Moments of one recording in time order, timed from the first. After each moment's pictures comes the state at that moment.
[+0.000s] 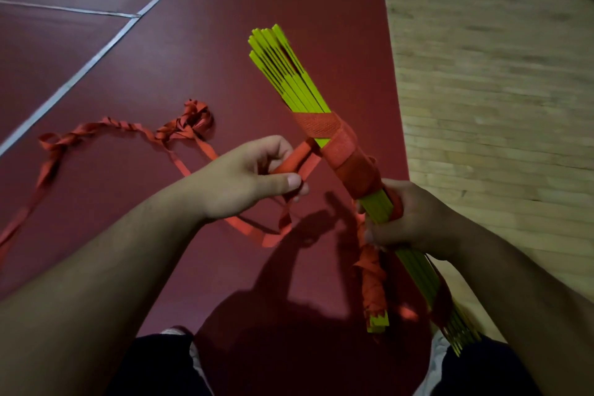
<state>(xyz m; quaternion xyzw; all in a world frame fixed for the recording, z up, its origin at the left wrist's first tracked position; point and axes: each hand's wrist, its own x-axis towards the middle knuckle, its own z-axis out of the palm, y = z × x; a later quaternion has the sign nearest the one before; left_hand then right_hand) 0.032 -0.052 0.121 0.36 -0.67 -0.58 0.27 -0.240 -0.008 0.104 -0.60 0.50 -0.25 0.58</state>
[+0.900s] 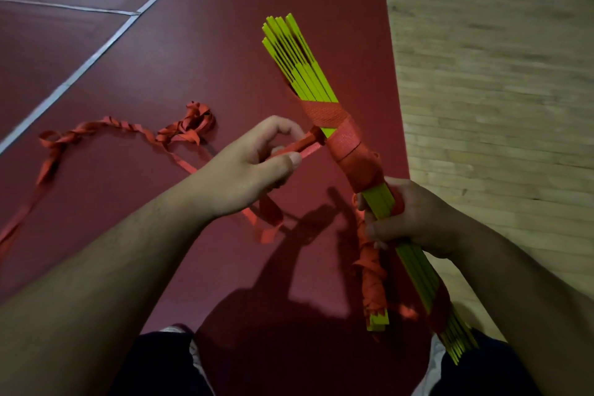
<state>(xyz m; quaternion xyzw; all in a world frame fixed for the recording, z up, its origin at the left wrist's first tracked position) 0.024 -0.050 0.126 0.39 -0.69 -0.52 0.32 -0.241 -0.010 0.102 -0.55 0.51 -0.25 0.61</state>
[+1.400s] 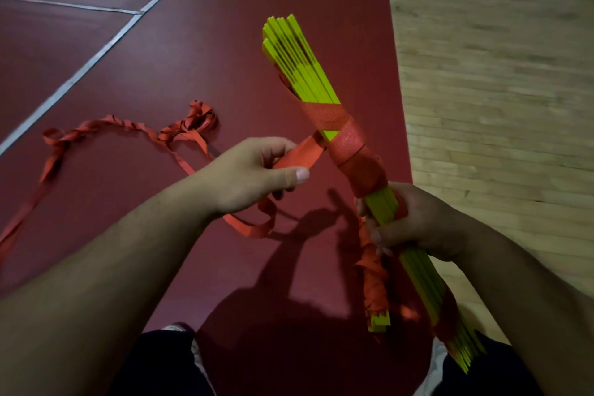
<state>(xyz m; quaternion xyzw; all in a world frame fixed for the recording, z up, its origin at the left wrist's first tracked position) 0.028 -0.056 0.124 0.43 -0.69 -0.52 0.25 -0.239 -0.008 0.103 -0.54 0.47 -0.23 0.66</state>
